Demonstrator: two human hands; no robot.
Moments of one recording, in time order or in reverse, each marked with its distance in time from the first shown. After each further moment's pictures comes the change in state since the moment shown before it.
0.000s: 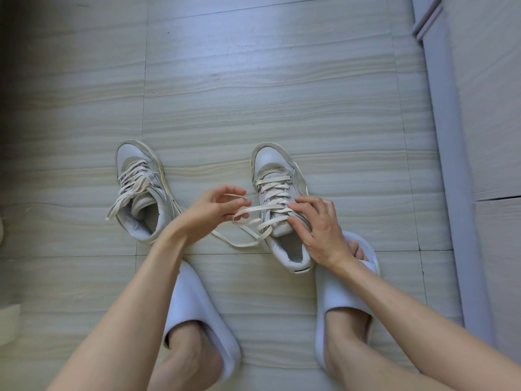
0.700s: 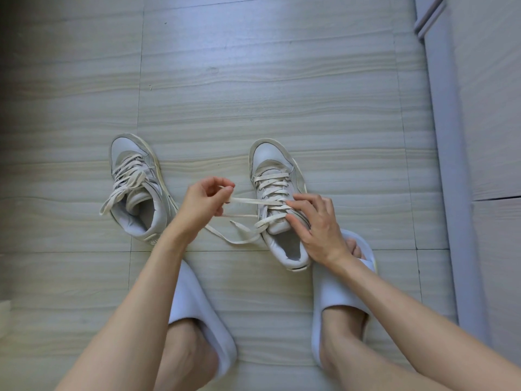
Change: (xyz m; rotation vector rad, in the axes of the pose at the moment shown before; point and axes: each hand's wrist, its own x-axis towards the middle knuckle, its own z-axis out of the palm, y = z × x) left_hand 0.001 -0.003 0.004 0.131 0.292 0.184; right_hand 0.000 -0.004 -0.003 0.014 -0.016 0.007
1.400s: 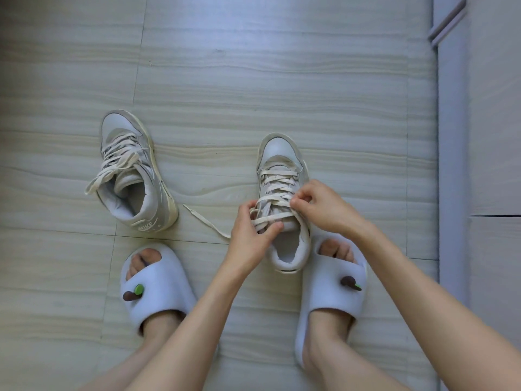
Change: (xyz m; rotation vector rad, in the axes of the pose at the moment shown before) left_hand -0.049 -0.031 0.086 -0.027 0.060 -0.097; right_hand 0.052 -0.026 -0.042 -0.030 -0.460 0.237
